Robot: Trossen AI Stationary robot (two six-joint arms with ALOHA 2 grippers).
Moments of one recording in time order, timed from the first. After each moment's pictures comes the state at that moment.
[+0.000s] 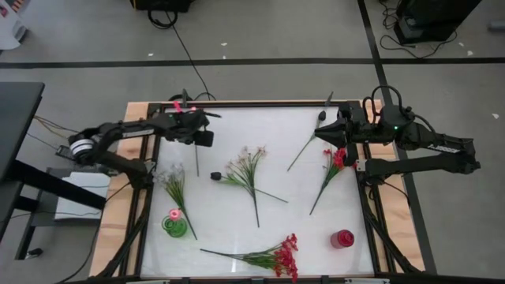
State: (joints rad) left arm 0.56 1.37 0.81 -0.72 -0.22 -0.82; right arm -0.14 0.69 0.90 -0.26 -0.10 0.19
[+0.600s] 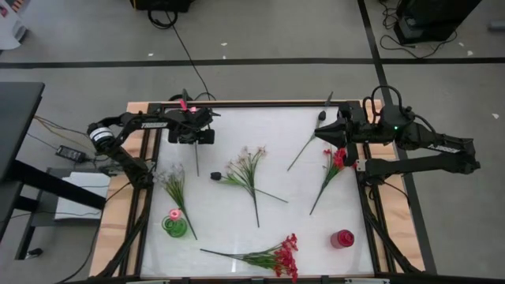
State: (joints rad) left arm 0.67 1.57 0.81 -0.64 -0.16 -0.88; right arm -0.14 0.69 0.90 -0.26 -0.10 0.19
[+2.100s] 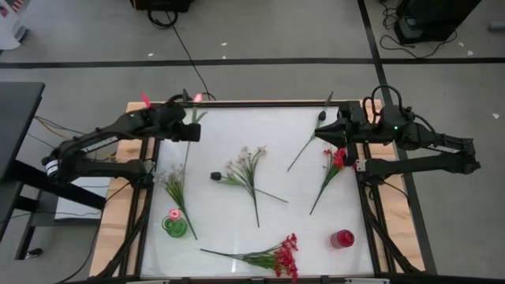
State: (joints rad) left arm 0.50 0.98 0.96 -0.96 -0.09 -0.87; right arm -0.14 0.69 0.90 -0.26 -0.10 0.19
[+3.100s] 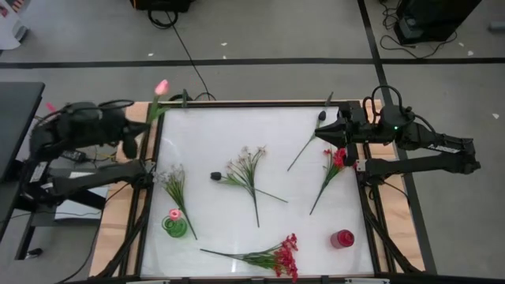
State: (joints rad) left arm 0.53 0.53 1.30 -1.26 -0.02 -0.13; right arm -0.14 0.69 0.90 -0.26 -0.10 0.19
